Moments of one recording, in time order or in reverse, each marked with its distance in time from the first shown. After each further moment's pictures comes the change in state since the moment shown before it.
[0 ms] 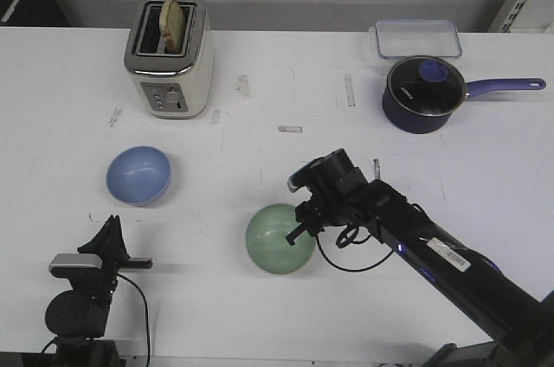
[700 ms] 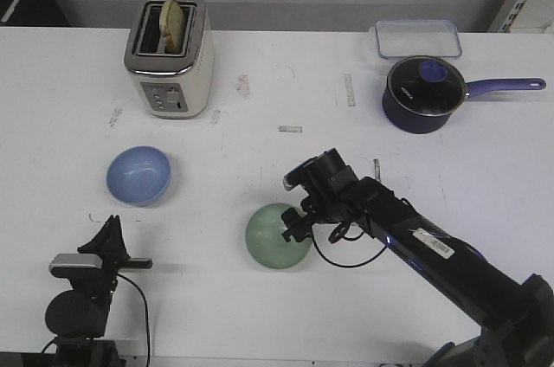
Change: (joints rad) left arm 0.000 0.000 0.000 0.000 0.000 0.000; right arm 0.009 0.057 0.000 0.039 0.017 0.000
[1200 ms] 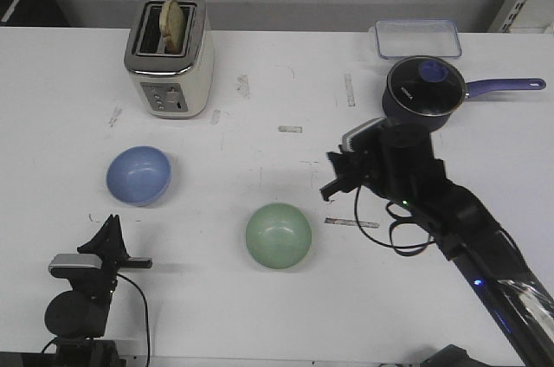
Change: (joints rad) left arm 0.000 0.000 0.000 0.011 0.000 0.000; right arm -0.156 -0.352 0.132 0.037 0.119 -0.001
